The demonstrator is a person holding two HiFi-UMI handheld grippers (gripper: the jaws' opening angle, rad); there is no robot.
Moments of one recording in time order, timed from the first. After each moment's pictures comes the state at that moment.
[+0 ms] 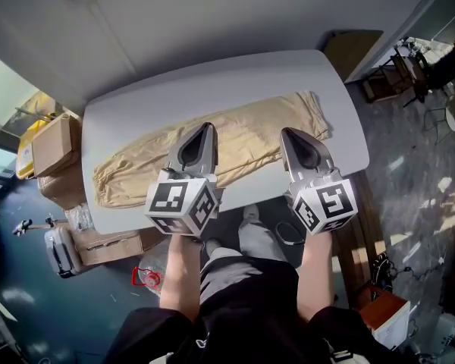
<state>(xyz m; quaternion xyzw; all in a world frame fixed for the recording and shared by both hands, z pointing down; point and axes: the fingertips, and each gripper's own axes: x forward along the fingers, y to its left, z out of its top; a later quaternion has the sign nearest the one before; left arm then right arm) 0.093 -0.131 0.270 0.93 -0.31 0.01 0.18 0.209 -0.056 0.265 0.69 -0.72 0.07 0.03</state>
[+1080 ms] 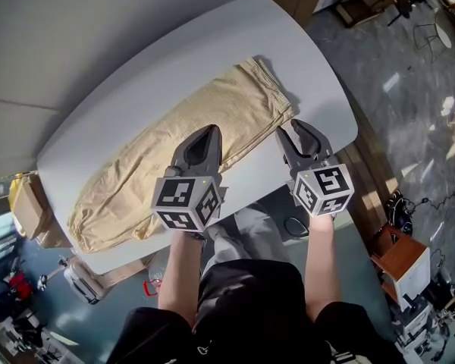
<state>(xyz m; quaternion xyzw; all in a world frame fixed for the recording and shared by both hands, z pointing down) 0.344 -0.118 0.449 0.94 -0.17 0.19 0.23 0.450 -0.022 0.474 0.76 -0.59 0.25 0.06</state>
